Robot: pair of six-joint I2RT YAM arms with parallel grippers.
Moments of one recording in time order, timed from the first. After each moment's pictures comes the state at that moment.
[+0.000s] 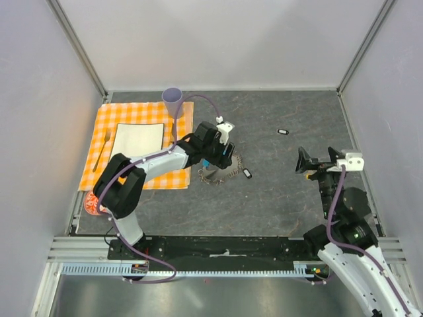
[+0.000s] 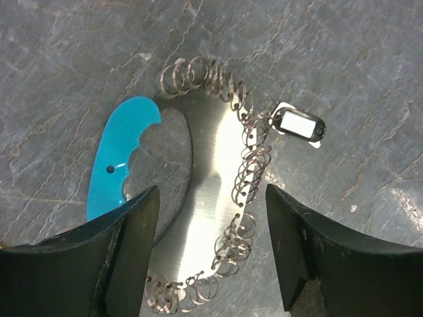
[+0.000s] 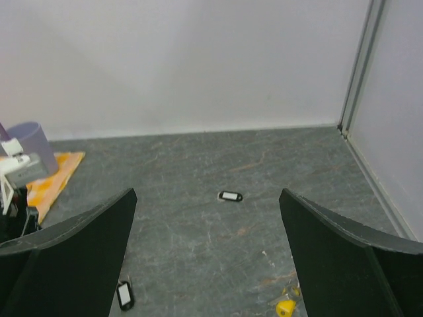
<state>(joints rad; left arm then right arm) -0.69 1.76 1.14 -0.14 0.17 -0.09 0.47 0.22 0.52 -0.07 0.45 0.03</state>
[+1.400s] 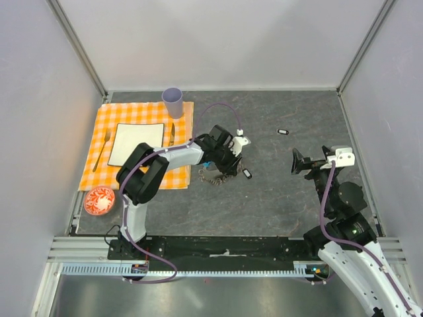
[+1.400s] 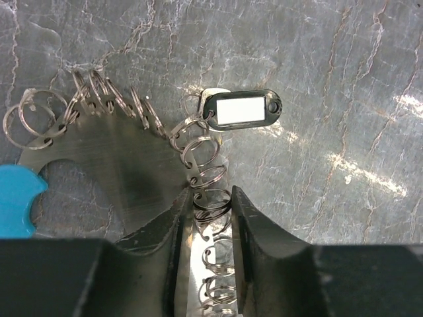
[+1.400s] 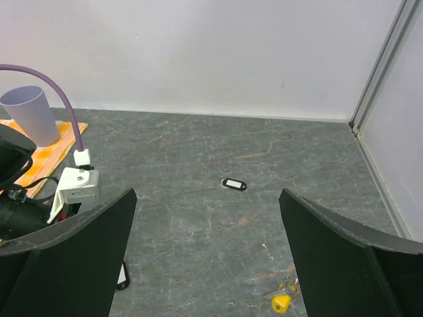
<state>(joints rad) -0.72 2.00 1.29 -0.23 0.45 0.18 0.47 0.32 0.55 -0.11 0.36 -0.01</state>
